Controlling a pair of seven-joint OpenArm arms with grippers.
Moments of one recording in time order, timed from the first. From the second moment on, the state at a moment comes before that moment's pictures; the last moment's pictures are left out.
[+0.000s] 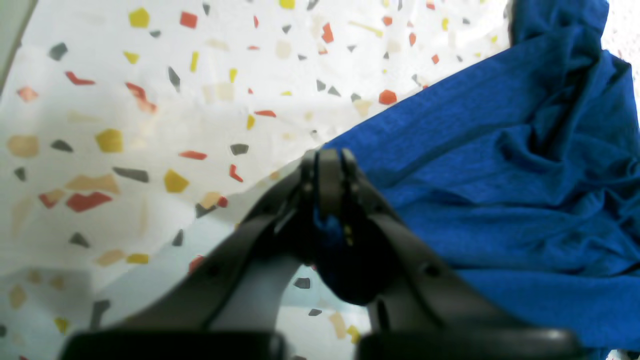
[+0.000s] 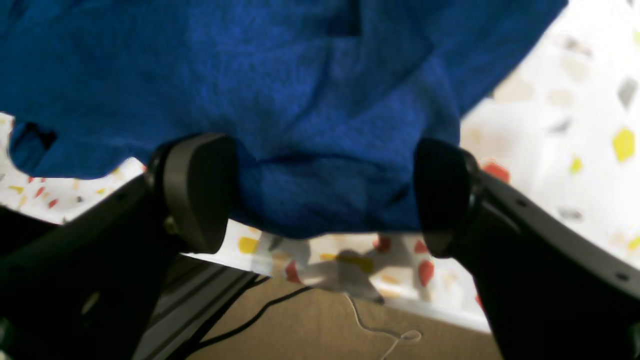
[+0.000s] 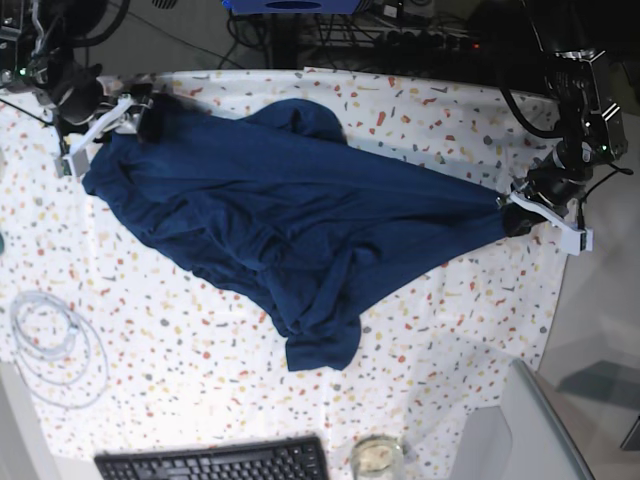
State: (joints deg) left arm 7.1 -17.0 -25.3 74.8 -32.6 -27.3 36.0; right arm -26.4 11.8 14.7 91.4 32.0 21.3 -44.0
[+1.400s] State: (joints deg) left arm 0.9 -16.6 -15.3 78.1 -32.6 -20.7 36.2; right arm -19.2 10.8 5.7 110.9 18.2 24.8 -62.6
